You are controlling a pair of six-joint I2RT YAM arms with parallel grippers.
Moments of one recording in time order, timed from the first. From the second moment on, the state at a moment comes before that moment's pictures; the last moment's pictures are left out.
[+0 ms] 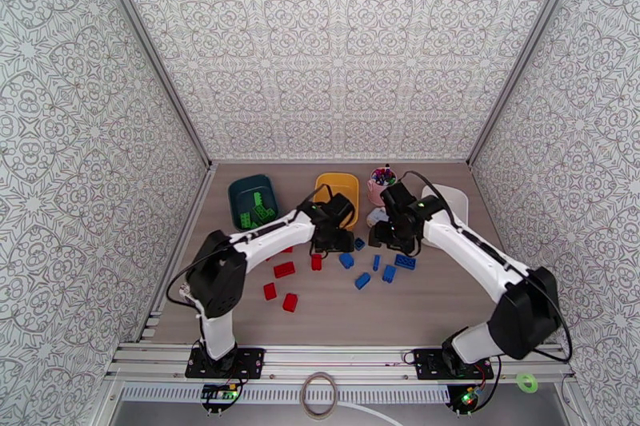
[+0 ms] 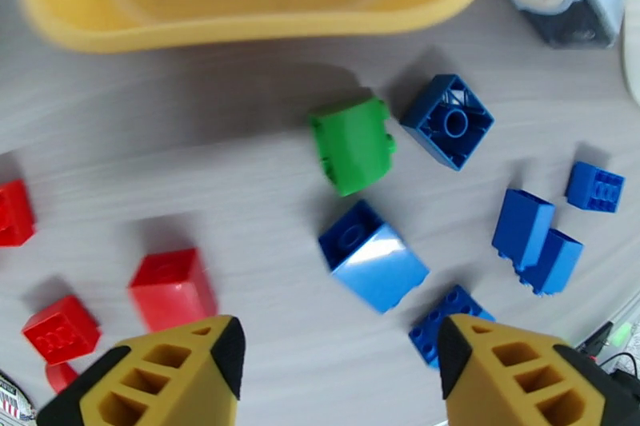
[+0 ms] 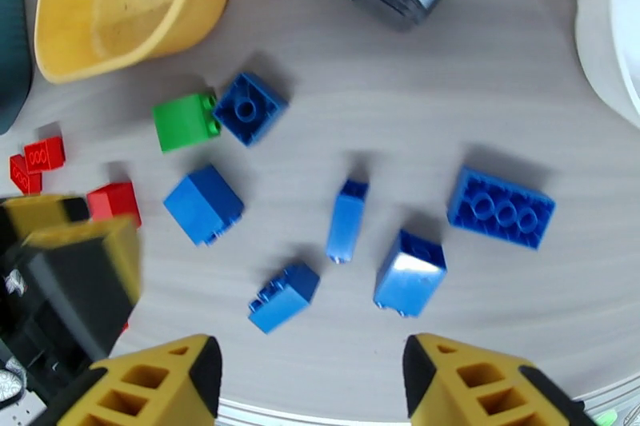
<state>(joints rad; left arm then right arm) -0.79 1.92 1.49 -0.82 0.05 -0.74 0.50 1.47 1.26 -1.05 -0.09 0.65</state>
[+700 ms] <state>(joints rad) -0.79 2.10 1.59 -0.76 0.02 -0.82 0.50 1.35 1.17 -1.06 -0.09 0.68</state>
